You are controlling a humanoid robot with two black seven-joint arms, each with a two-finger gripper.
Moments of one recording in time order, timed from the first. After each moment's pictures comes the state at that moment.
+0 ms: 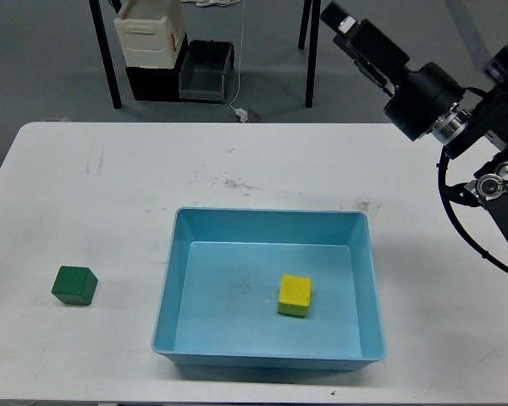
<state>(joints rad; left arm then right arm) -0.47 1.04 -0.95 -1.01 0.40 -0.49 -0.49 0.57 -0.17 1.26 1.30 -1.48 0.25 0.33</state>
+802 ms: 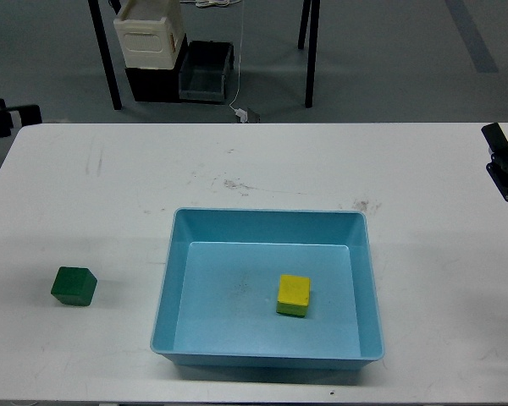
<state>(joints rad) -0.59 1.30 -0.80 -1.53 1.58 -0.49 -0.49 -0.01 -0.27 1.56 1.56 -1.17 0.25 0.32</state>
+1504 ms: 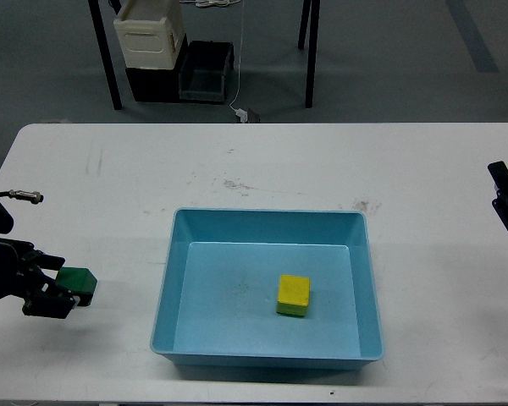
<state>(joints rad) -0.60 1.14 -0.45 -1.54 1.99 -0.49 -0.49 -0.10 -0.26 1.57 1.56 -1.17 0.25 0.34</state>
